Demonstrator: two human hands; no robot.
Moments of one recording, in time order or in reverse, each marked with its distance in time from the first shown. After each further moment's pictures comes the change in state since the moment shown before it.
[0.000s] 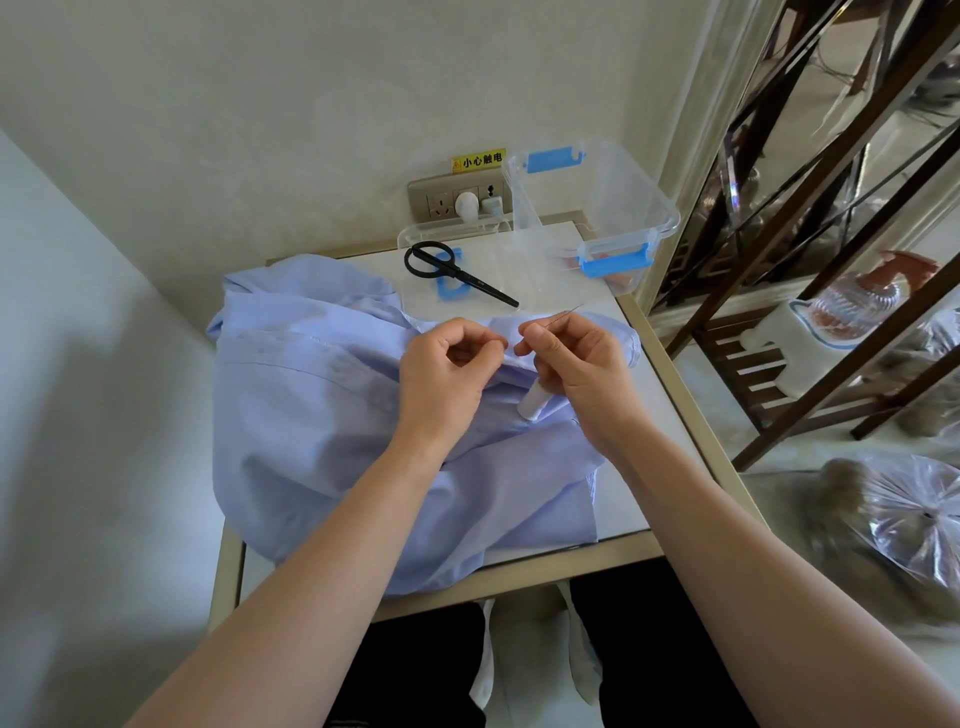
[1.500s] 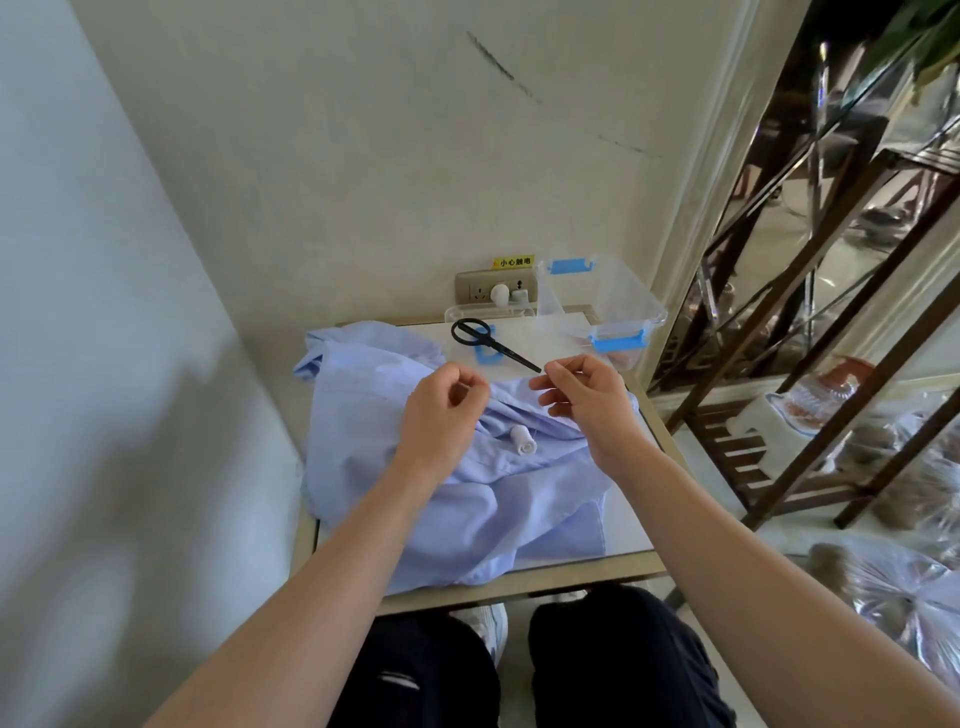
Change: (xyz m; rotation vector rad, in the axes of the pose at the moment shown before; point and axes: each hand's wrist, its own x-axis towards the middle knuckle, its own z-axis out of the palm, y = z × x) left_hand -0.034 0.037 -0.064 0.090 0.013 0.048; right_hand -0.024 -0.057 0.033 -0.097 0.123 0.061
